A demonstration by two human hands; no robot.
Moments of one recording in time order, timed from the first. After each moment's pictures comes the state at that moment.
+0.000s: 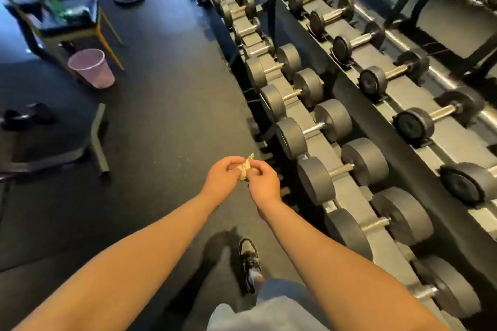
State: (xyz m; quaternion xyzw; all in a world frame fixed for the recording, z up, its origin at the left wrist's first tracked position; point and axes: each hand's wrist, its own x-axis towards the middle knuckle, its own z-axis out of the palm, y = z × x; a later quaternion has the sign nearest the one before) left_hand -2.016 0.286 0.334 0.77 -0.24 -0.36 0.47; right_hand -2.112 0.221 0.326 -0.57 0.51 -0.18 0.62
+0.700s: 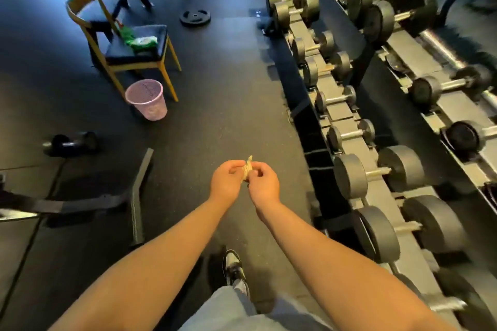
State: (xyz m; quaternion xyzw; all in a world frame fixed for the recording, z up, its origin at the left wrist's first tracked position) left_hand -1.453 0.117 0.338 0.82 -0.14 -0.24 0.50; right_hand -1.514 0.041 0.325 -0.64 0.45 -0.14 0.61
